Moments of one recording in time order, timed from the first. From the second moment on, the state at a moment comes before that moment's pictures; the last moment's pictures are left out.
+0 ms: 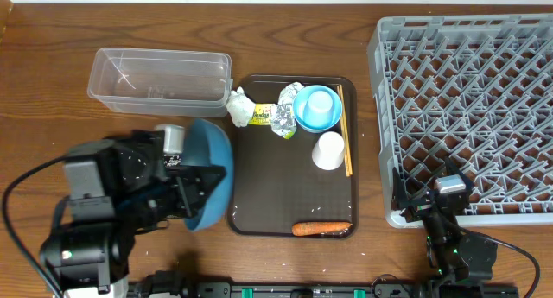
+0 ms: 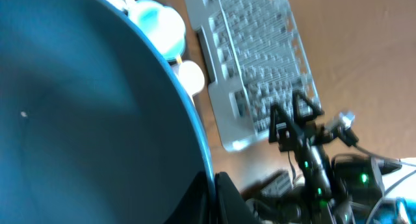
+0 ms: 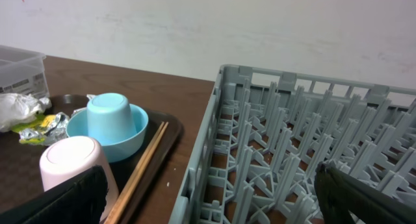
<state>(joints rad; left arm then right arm) 0.05 0.83 1.06 -1.11 0.84 -0.23 -0.02 0.01 0.01 -0.05 -0.22 -0.07</state>
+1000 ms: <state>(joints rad) -0.80 1.37 1.06 -0.74 0.09 -0.53 -0.02 0.01 0.01 -0.05 -0.22 -0.07</state>
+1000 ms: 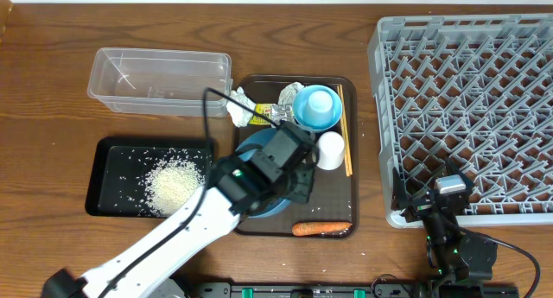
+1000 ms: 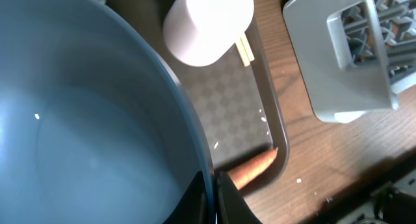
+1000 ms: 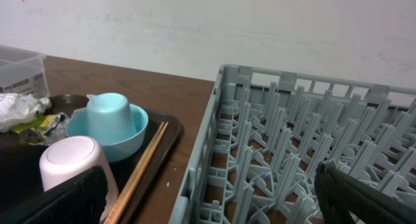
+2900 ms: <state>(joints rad) -0.99 1.42 1.08 -0.89 0.15 -1.35 -0.02 0.01 0.01 -0.05 -0.22 -0.07</state>
